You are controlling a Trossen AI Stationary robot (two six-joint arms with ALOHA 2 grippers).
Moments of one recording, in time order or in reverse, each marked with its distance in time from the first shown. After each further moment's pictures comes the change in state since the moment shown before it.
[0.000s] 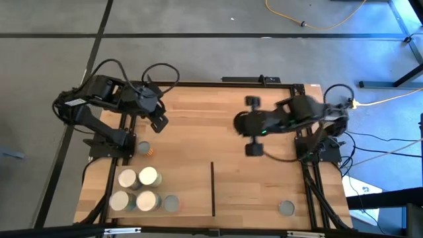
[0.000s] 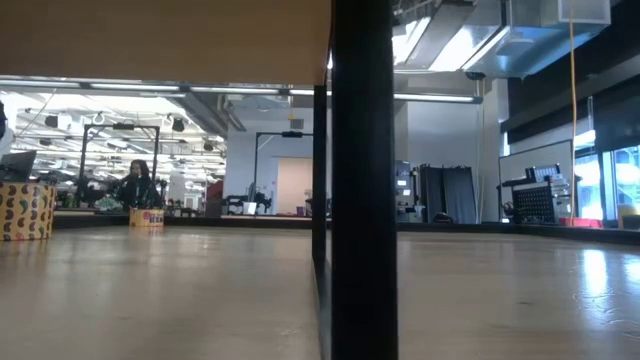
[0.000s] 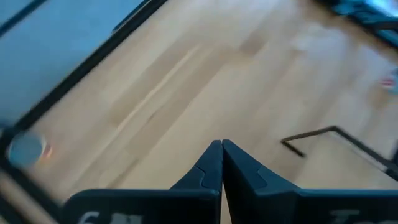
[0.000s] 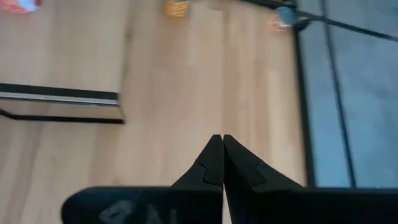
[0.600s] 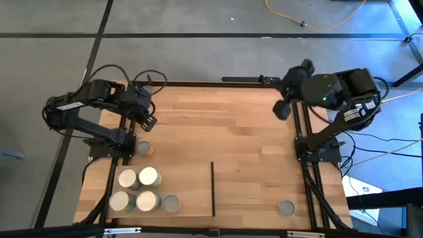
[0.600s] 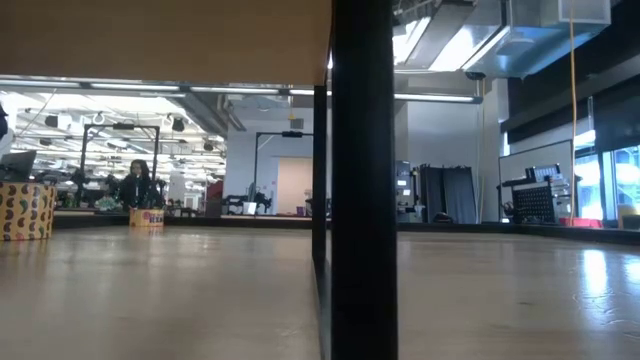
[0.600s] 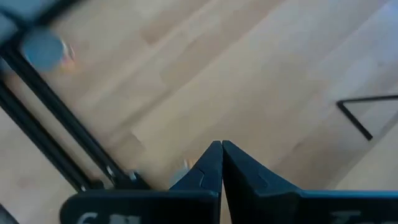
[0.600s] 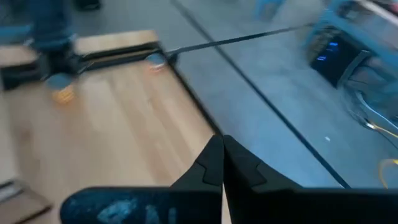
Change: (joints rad) left arm 0.186 -0.259 -0.447 0.000 0.172 -0.063; right arm -0.075 -0.285 0.000 -0.056 0.358 0.275
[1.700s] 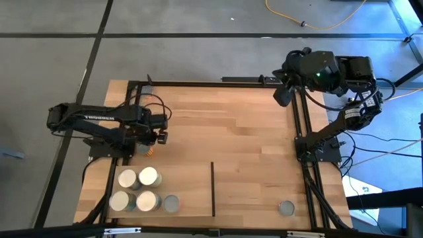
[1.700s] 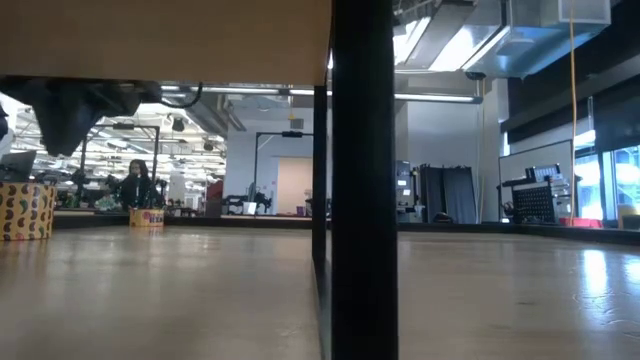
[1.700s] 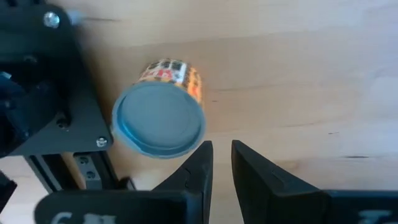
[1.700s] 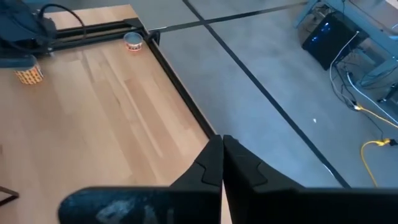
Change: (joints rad) left arm 0.052 -0.002 -0.714 0.378 0.372 -0.601; right arm -0.268 -0.018 -0.001 0.002 -0.184 -0.172
